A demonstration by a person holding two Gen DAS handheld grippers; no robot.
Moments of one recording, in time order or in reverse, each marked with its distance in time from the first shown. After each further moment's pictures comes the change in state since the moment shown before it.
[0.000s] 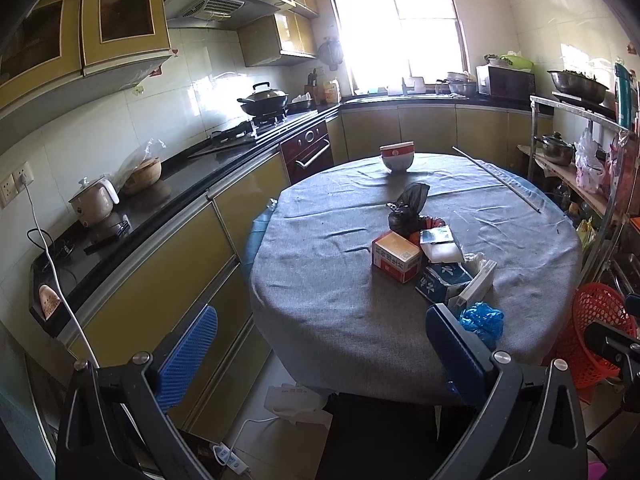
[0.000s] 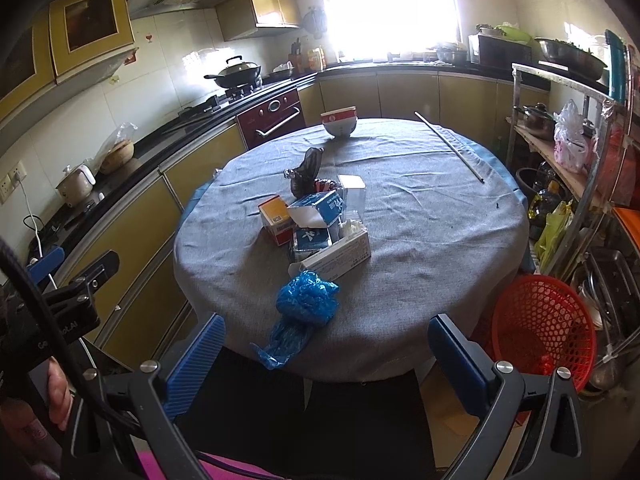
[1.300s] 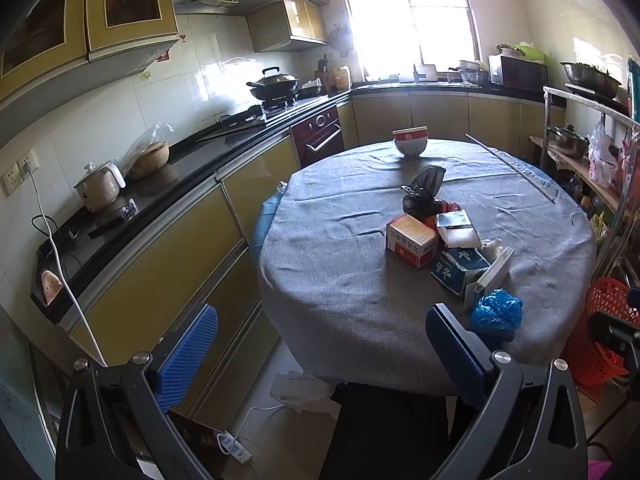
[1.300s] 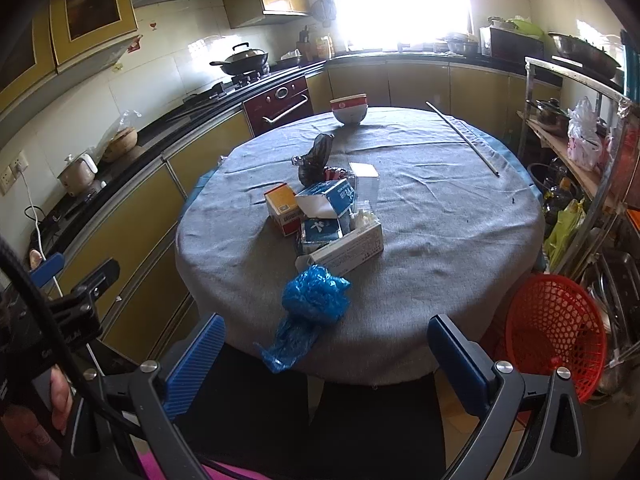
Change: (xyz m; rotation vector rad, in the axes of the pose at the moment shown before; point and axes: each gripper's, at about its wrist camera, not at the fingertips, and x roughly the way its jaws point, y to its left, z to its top) left arm 0.016 0.005 -0.011 -0.013 0.049 0.035; right arm 0.024 0.006 0.004 -0.018 0.038 0.019
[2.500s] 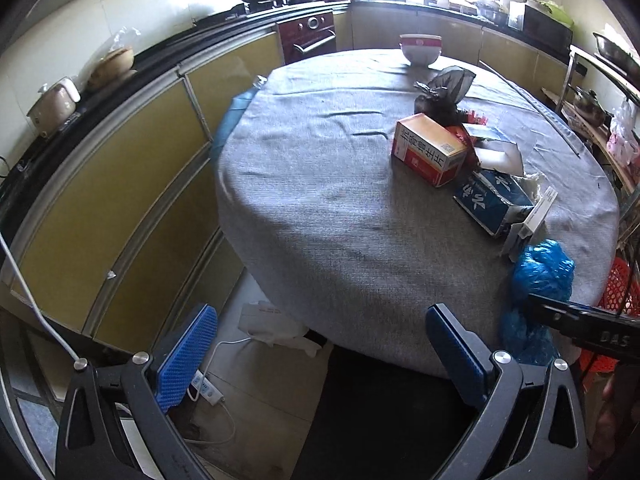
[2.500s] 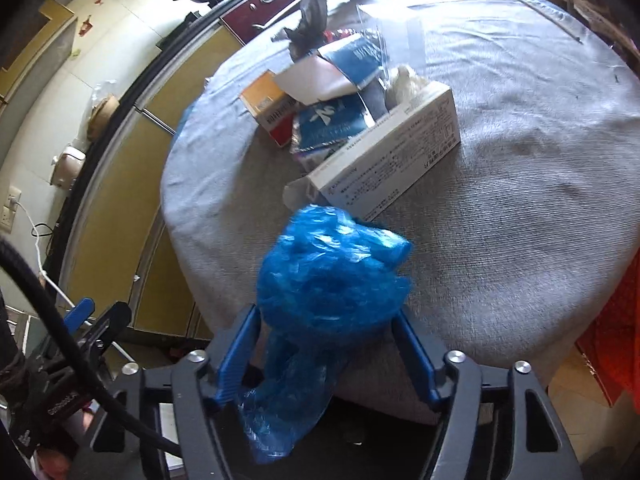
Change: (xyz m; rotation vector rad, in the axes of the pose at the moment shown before) left arm 0.118 -0.004 -0.028 -0.057 0.343 -0.091; right arm 0.187 -0.018 -0.007 0.183 0.393 0.220
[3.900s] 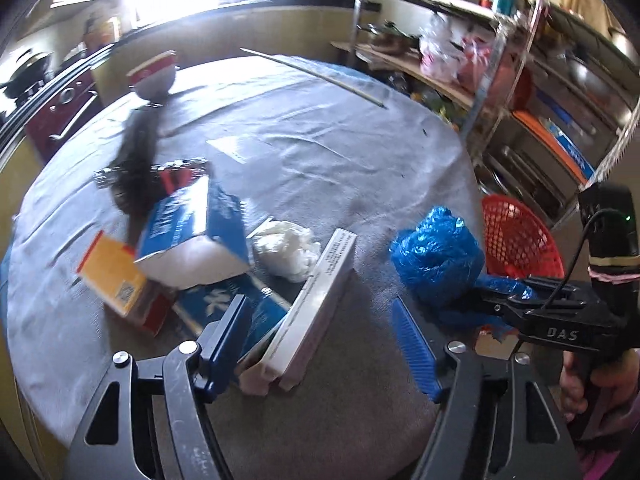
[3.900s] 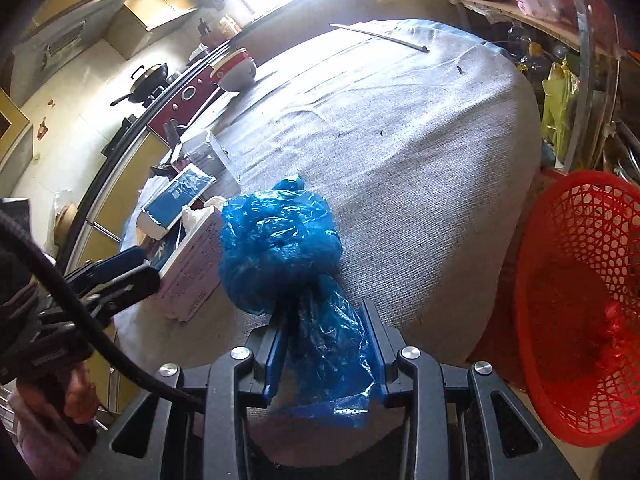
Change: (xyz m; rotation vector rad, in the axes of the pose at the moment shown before) left arm 0.050 -0.191 0.084 0.547 0.002 -0.547; right arm -0.076 -0.145 0.000 0.217 -0.279 -0.085
